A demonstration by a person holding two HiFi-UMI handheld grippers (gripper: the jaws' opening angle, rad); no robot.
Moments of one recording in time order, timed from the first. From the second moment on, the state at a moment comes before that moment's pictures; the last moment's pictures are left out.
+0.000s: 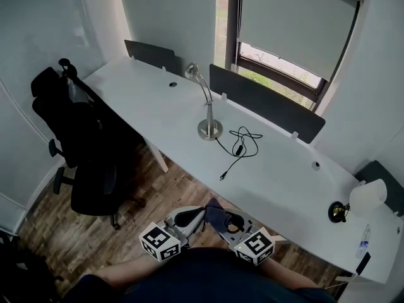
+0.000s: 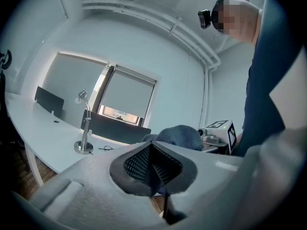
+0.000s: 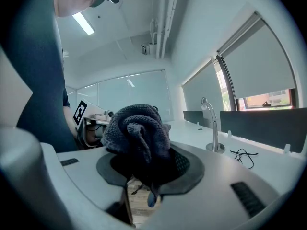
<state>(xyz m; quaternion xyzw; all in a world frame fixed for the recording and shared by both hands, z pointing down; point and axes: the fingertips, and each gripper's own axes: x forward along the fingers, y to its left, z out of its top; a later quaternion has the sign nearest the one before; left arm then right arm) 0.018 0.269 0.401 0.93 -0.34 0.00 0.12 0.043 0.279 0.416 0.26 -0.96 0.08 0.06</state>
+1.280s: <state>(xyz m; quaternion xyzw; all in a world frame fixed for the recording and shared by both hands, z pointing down) -0.059 0.031 0.413 0.95 -0.28 -0.01 0.14 -0.029 0.050 0.429 0.35 -0.93 0.10 0.08</state>
